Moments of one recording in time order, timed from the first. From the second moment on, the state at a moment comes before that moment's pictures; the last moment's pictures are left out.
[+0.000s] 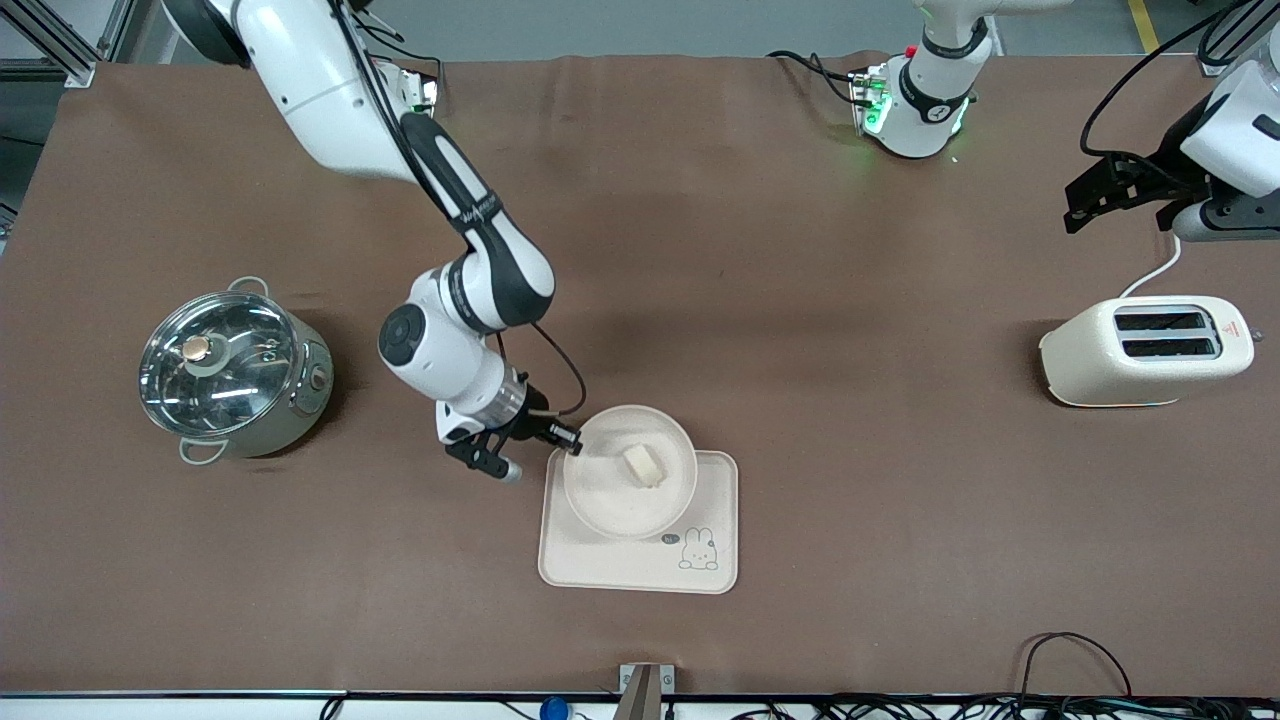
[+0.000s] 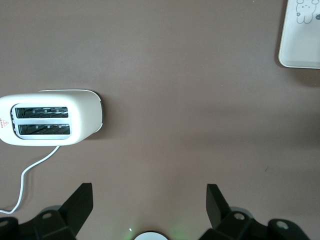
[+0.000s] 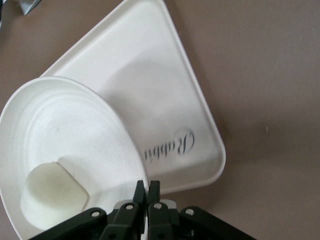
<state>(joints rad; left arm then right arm) -0.03 -0.10 -0.08 -1.64 0.01 1.51 -0.10 0.49 0.74 0.03 -1.58 0.58 2.63 0.50</state>
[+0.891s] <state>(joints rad) -0.02 -0.10 -0.07 -1.63 0.01 1.52 -0.10 0.46 0.95 0.03 -1.33 0.50 2.57 0.50</state>
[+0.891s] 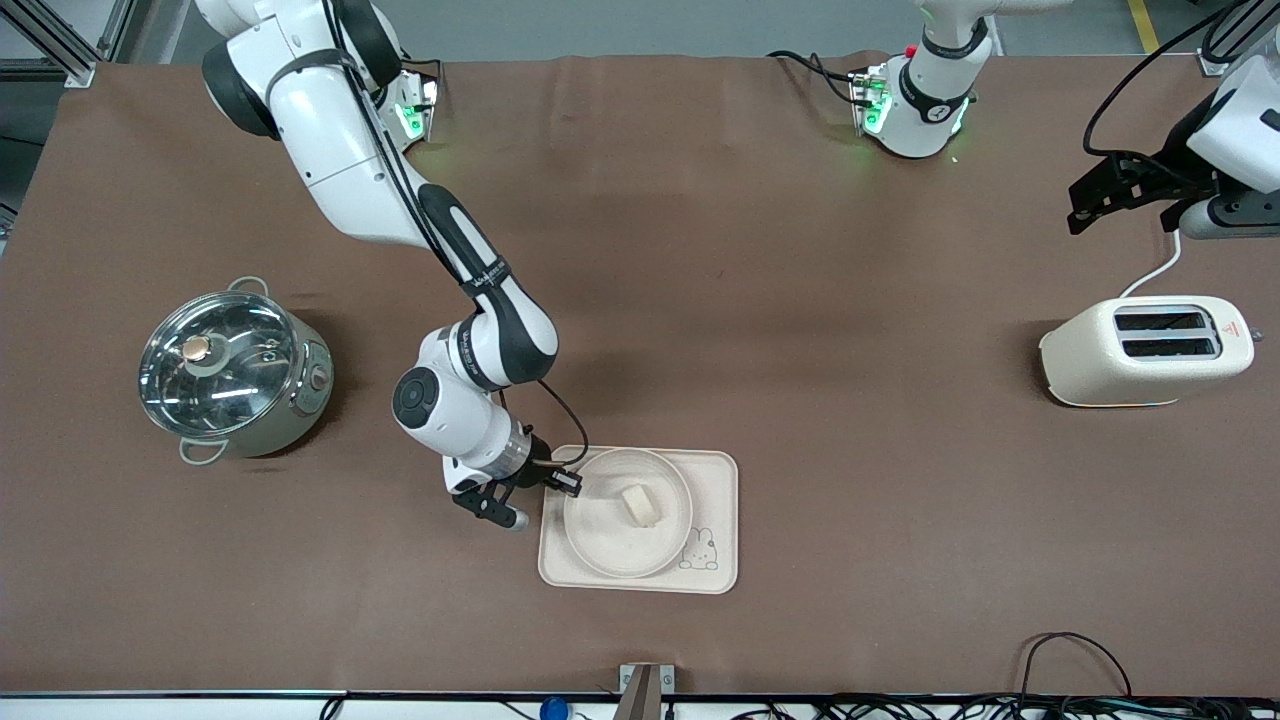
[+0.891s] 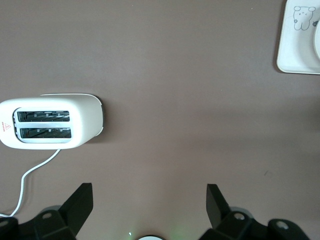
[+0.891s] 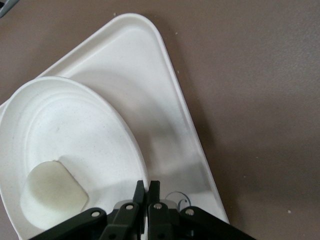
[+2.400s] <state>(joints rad) -0.02 -0.10 -0.07 -1.61 0.01 1.53 -0.10 0.45 0.66 -0.03 -1.50 0.44 2.33 0.58</state>
